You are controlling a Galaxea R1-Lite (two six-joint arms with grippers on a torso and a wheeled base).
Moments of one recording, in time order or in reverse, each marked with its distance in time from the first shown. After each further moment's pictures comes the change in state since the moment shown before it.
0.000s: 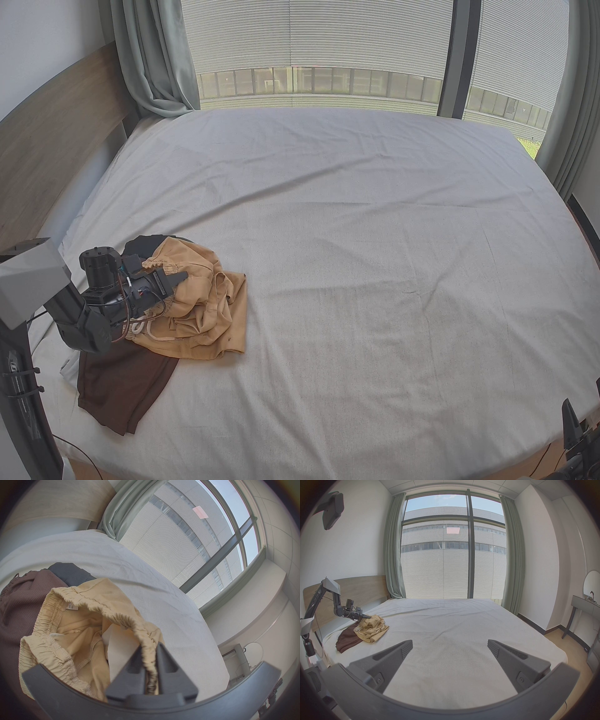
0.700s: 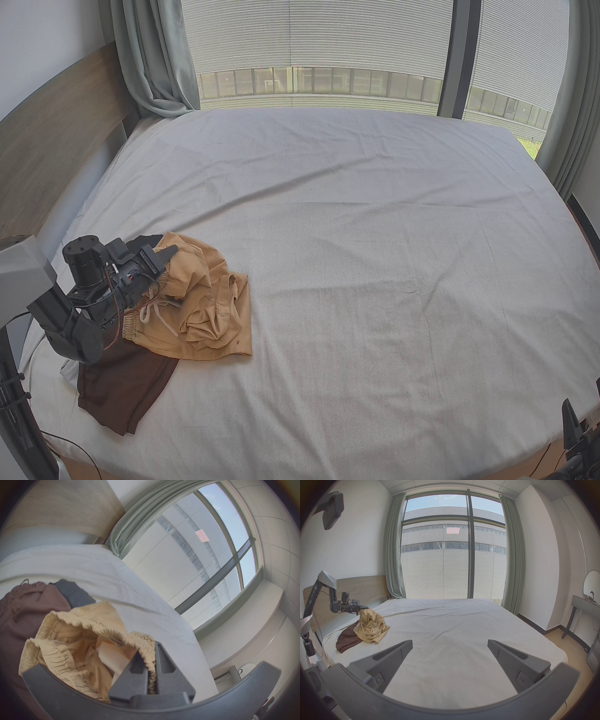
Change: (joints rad) left arm -0.053 -0.157 0.163 -0.244 0.153 -0.193; right arm 0.000 0.000 0.000 0.000 0.000 0.000
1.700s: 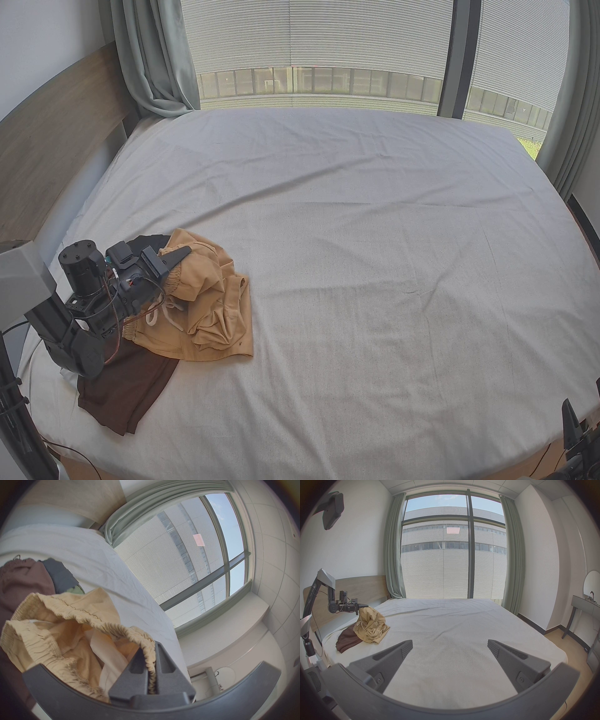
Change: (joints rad) left arm -0.068 -0.044 0.076 -0.081 -0.107 -0.210; right arm 0.000 0.000 0.000 0.000 0.000 0.000
